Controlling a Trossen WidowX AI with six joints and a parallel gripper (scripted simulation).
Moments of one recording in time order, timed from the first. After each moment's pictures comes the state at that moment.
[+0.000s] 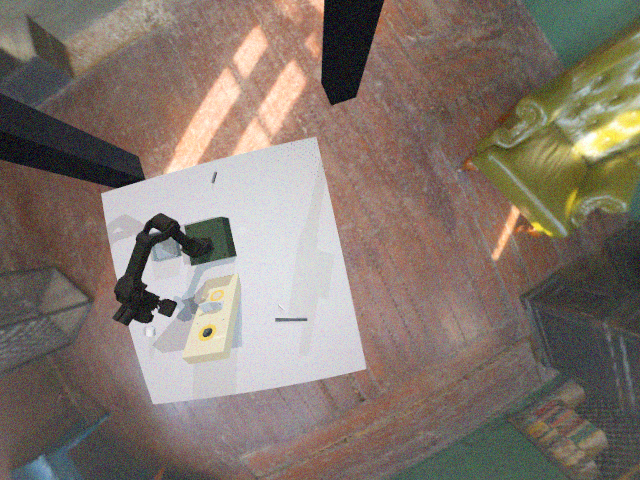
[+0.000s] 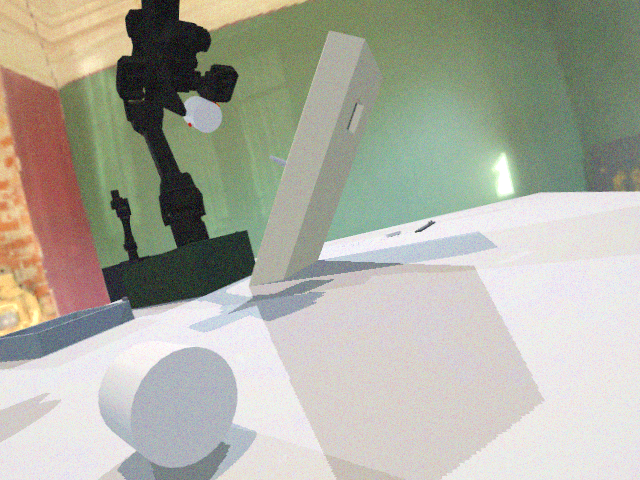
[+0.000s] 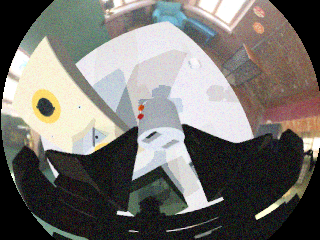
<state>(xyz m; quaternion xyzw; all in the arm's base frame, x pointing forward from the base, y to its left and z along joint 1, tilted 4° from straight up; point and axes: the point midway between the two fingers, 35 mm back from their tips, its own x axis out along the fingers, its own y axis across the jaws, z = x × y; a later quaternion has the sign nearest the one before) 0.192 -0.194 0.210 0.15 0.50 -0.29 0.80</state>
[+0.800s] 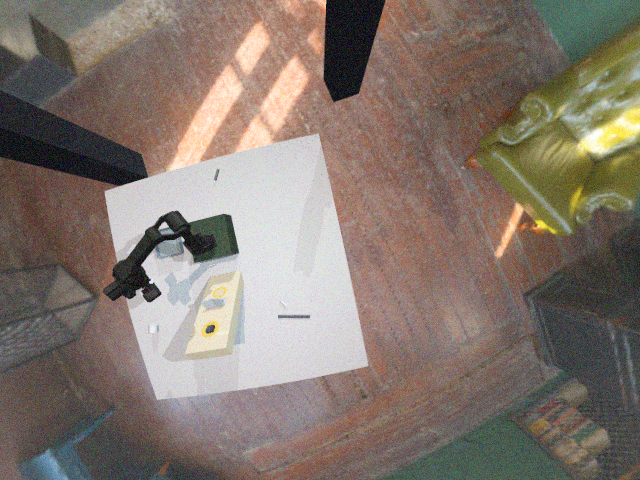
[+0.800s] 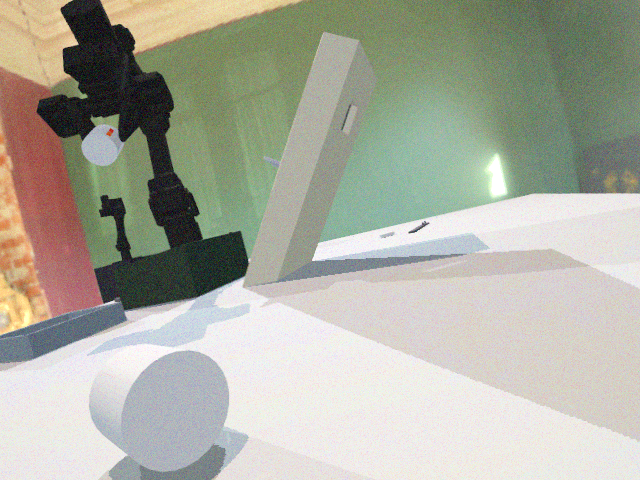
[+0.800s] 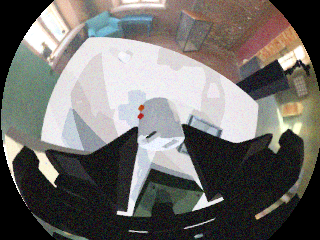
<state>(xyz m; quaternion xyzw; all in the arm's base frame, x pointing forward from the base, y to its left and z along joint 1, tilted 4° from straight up) 0.087 -0.253 0.195 0.28 0.42 -0.53 0.69</state>
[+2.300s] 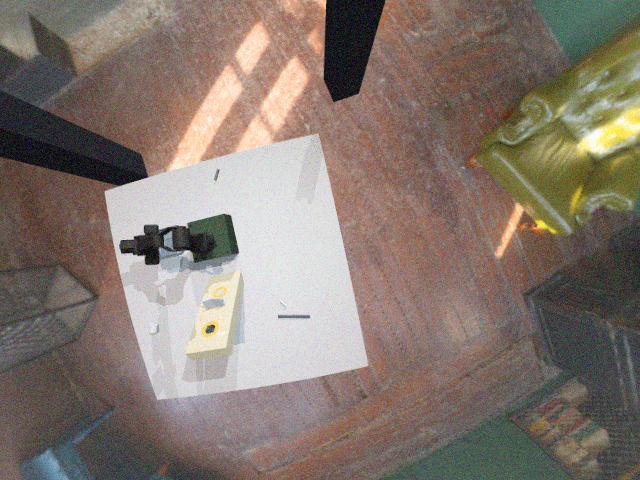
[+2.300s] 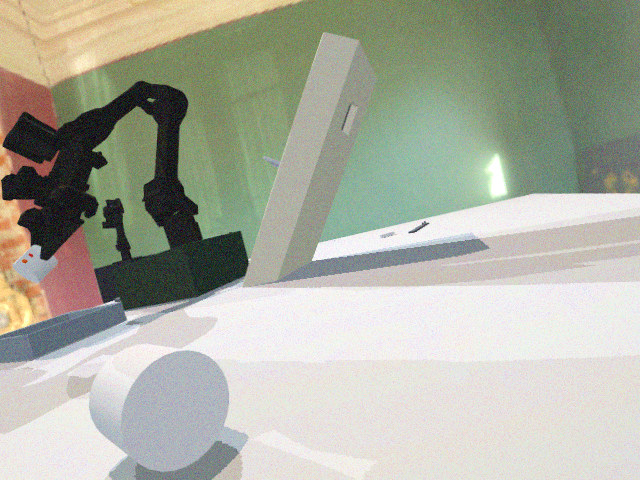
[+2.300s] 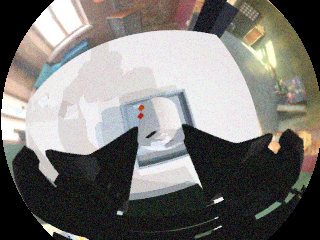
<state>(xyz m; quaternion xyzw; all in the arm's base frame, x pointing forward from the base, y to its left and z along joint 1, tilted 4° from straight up) -0.090 -0.254 0.073 0.38 0.29 -0.73 0.49</state>
